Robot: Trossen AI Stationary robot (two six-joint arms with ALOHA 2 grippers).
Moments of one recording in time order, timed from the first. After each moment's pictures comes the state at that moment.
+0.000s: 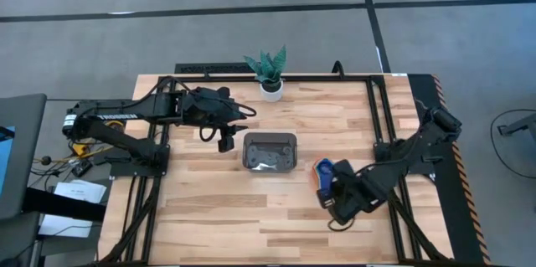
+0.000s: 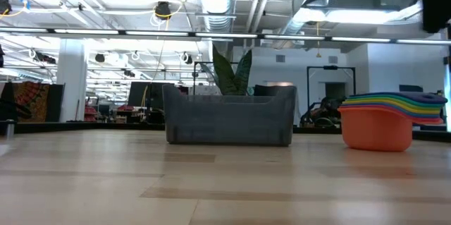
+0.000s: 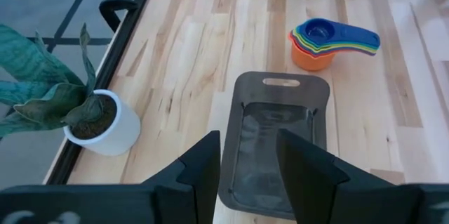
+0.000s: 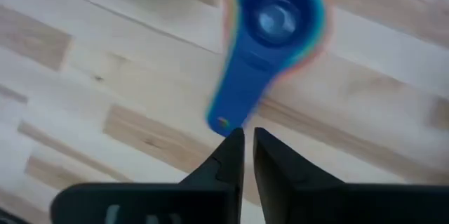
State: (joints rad) left arm 0.06 1.25 1.25 -0.56 -0.17 0.04; right arm 0.67 1.57 1.29 -1.24 0.33 1.86
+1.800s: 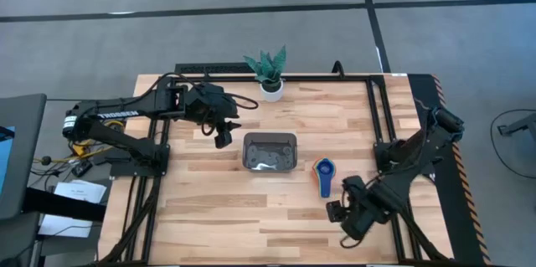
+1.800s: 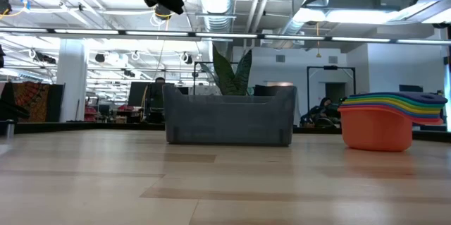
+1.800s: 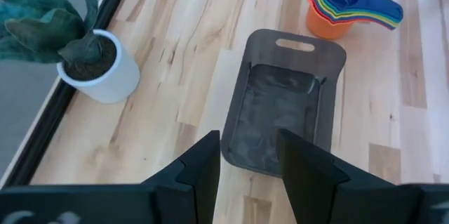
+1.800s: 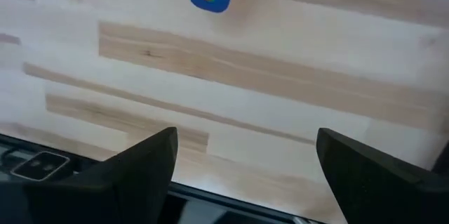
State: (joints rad) left arm 0.13 1.25 1.25 -0.69 -0.12 -0.05; right arm 0.81 1.55 1.28 -1.12 0.10 2.20
